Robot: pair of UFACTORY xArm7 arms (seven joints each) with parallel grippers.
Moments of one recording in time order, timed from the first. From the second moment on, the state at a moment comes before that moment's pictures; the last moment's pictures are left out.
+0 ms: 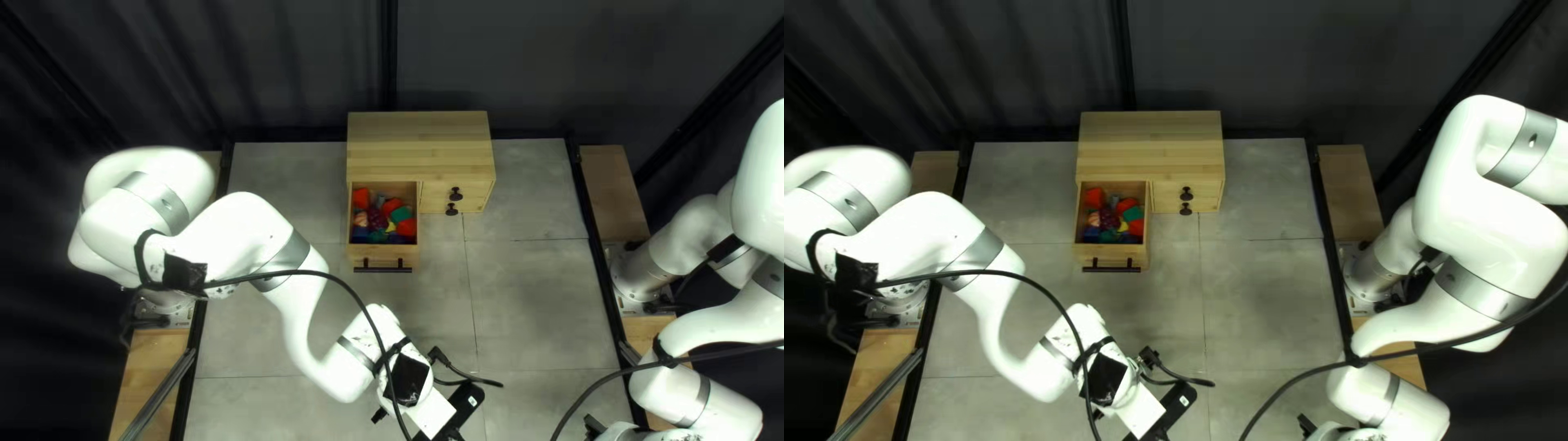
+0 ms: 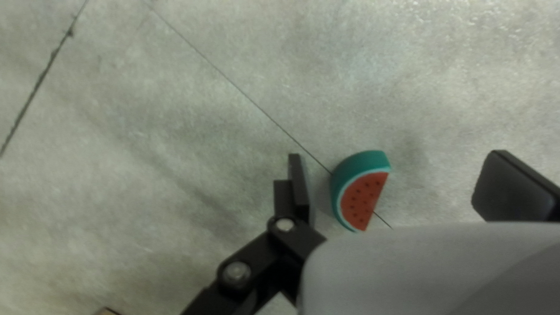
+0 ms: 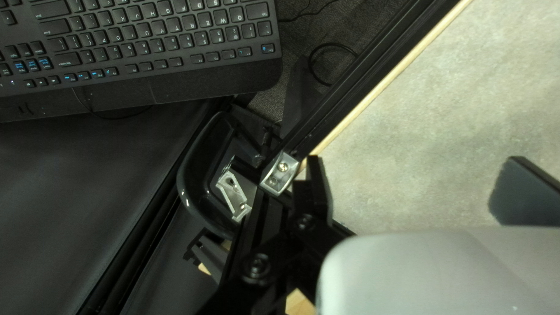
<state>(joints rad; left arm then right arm) -0.05 0.64 -0.46 1.39 0.44 0.87 0.18 0.59 0.04 0.45 0.79 0.11 0.80 0.31</state>
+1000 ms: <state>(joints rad) -0.01 0.57 -0.48 1.36 0.41 0.92 0.21 0.59 0.04 0.45 0.79 0.11 0.80 0.31</state>
